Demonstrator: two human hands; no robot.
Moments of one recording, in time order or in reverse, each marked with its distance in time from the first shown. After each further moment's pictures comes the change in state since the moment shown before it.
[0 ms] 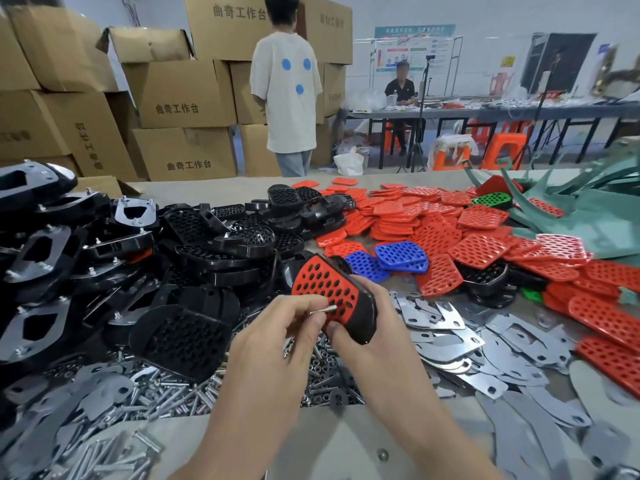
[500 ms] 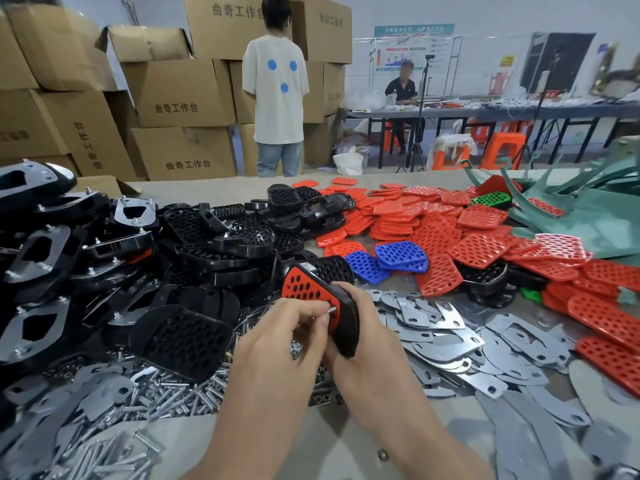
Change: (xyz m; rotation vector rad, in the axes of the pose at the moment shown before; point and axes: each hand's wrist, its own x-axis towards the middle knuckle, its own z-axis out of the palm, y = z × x) left_hand -0.001 0.001 0.003 0.134 0.062 0.108; right_hand -0.008 -0.002 0.005 -0.295 -0.053 -0.143
